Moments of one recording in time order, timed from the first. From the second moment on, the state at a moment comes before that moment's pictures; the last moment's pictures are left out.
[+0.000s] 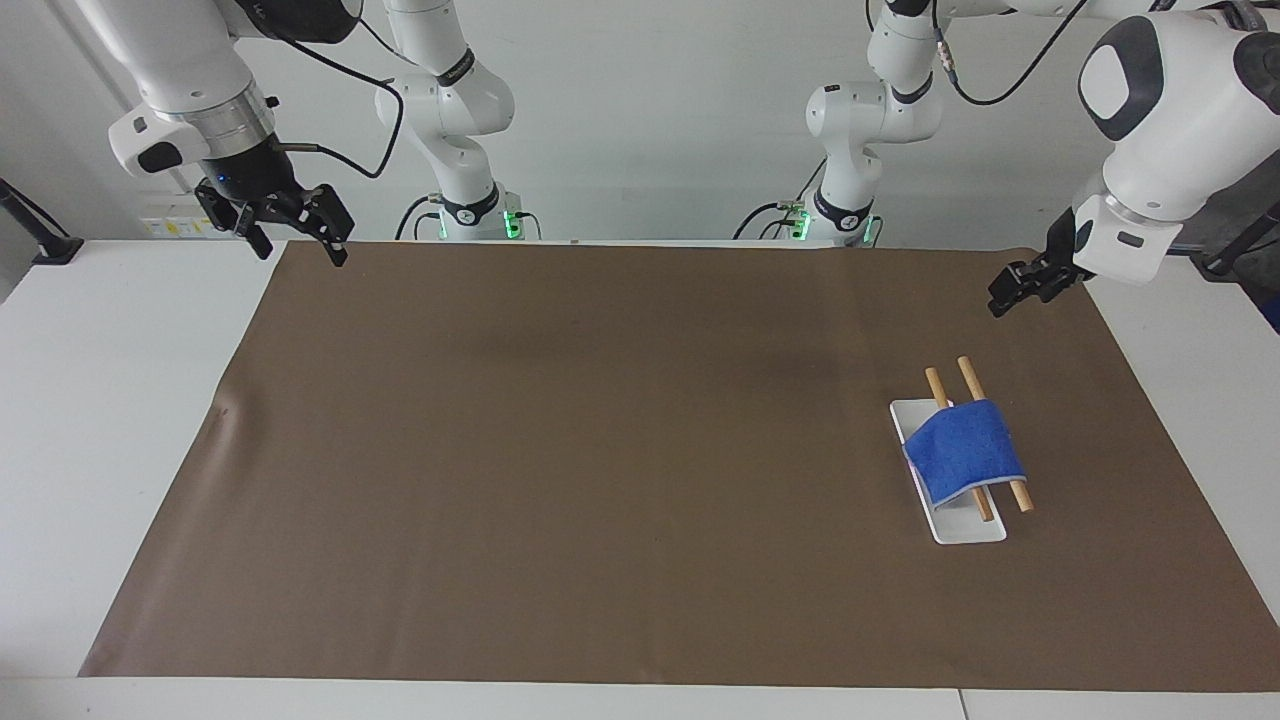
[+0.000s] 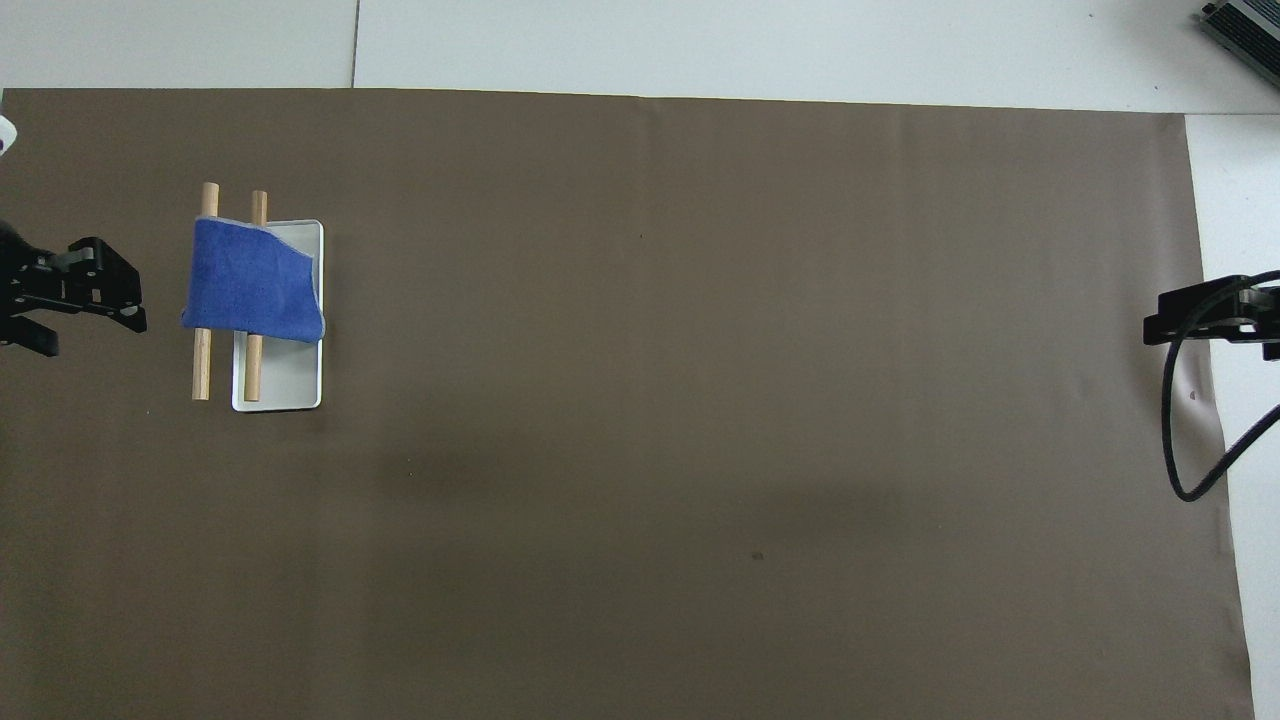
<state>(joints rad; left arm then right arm) -0.07 0.14 0.04 -1.41 0.00 1.39 -0.26 0.03 -0.03 -0.09 -1.55 0.00 1.53 0.07</state>
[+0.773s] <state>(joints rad) -0.07 0.09 0.02 -1.42 -0.03 1.52 -0.26 0.04 -0.03 -0.08 -1.55 -0.02 1.53 0.07</state>
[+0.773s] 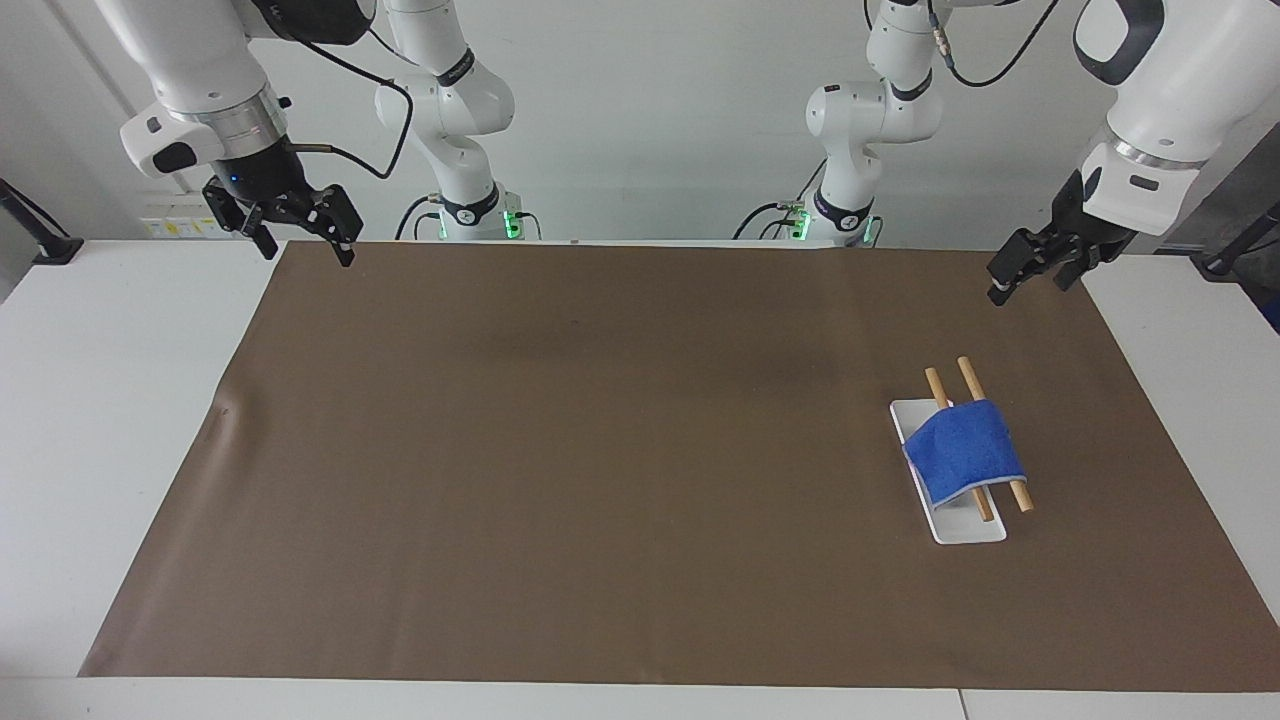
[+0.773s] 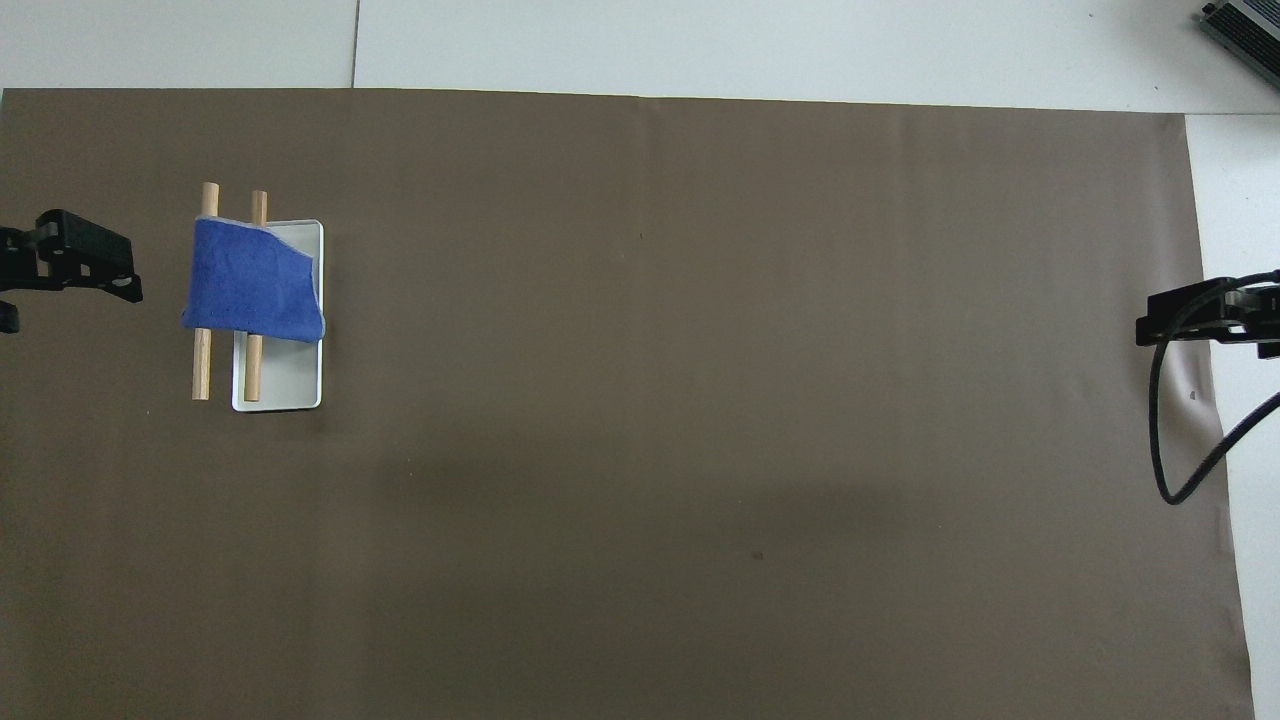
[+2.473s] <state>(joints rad) -0.07 0.08 0.01 -1.42 0.01 1.53 -0.12 0.04 -0.03 -0.08 -1.55 0.01 1.53 0.11</state>
